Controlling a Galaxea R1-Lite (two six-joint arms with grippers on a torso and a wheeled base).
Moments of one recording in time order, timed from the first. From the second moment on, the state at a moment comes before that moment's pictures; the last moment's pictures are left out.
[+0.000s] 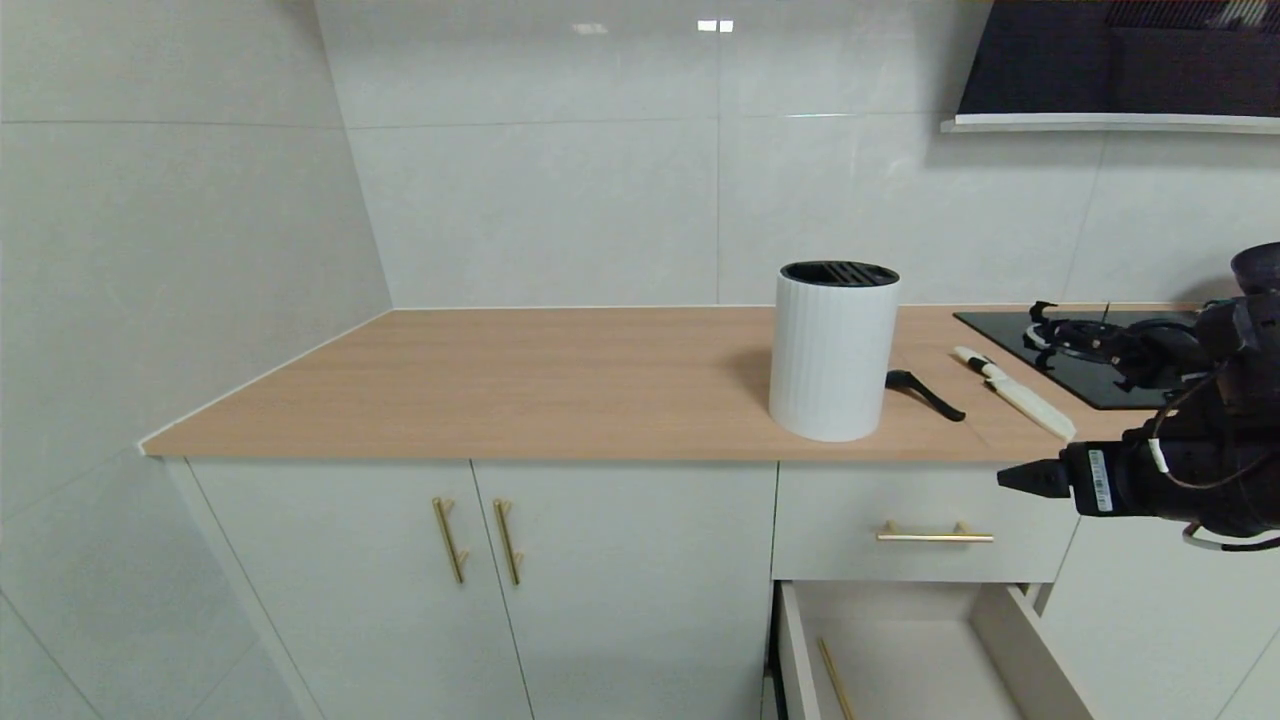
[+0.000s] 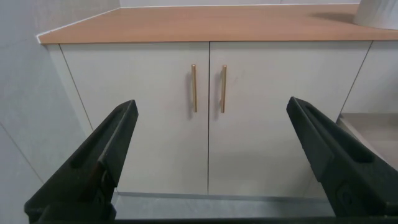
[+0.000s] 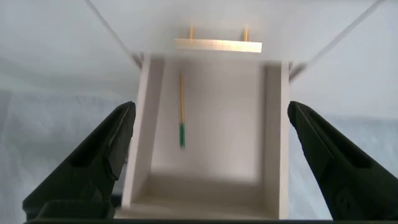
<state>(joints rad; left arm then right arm) 0.00 0.00 0.00 0.00 0.00 0.00 0.17 1.51 -0.85 0.00 -0.08 0.09</state>
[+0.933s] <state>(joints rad) 0.00 0.00 0.00 0.00 0.00 0.00 0.01 2.22 -1.55 -0.17 0.16 -0.13</state>
